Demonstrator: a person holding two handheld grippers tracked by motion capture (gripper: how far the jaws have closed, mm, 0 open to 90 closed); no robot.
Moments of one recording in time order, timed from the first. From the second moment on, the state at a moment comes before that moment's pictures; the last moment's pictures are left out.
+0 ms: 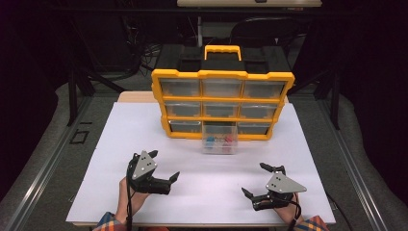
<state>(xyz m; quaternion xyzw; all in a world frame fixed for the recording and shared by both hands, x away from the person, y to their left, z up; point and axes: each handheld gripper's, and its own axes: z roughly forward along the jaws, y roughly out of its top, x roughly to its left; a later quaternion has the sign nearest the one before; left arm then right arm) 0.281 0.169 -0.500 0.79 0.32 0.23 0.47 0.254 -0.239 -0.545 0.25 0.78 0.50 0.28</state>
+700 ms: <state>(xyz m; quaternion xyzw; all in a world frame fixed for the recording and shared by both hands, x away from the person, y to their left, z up) 0.268 0.190 -0.535 0.78 0.35 0.22 0.47 0.253 -0.240 -0.544 0.25 0.78 0.50 0.29</state>
